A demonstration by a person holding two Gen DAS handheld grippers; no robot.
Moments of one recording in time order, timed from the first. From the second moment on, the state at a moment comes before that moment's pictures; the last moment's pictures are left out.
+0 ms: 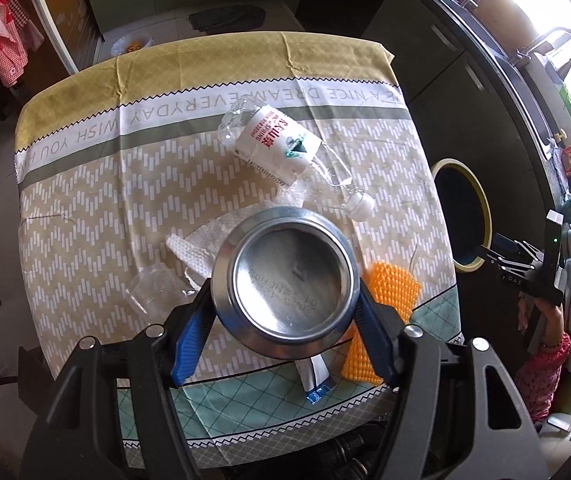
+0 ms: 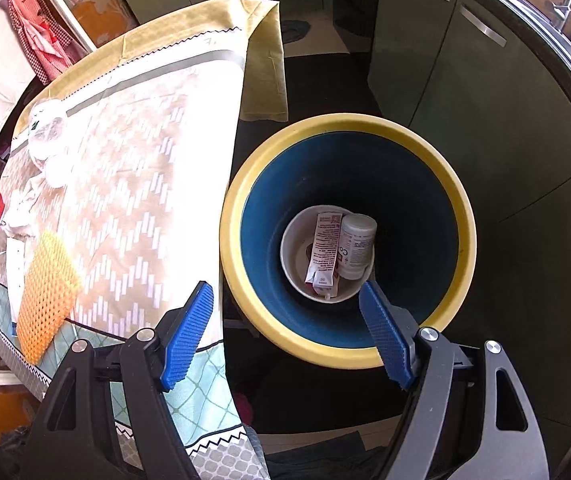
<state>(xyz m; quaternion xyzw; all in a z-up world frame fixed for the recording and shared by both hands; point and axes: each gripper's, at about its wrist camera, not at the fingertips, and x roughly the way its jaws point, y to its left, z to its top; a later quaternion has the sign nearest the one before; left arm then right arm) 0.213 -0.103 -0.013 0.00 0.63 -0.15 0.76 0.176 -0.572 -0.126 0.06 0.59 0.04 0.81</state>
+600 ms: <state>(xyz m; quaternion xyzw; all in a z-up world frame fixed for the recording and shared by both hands) 0.222 -0.212 -0.008 0.05 0.62 -0.23 0.75 0.147 -0.601 -0.122 0.08 0.58 0.04 0.81</state>
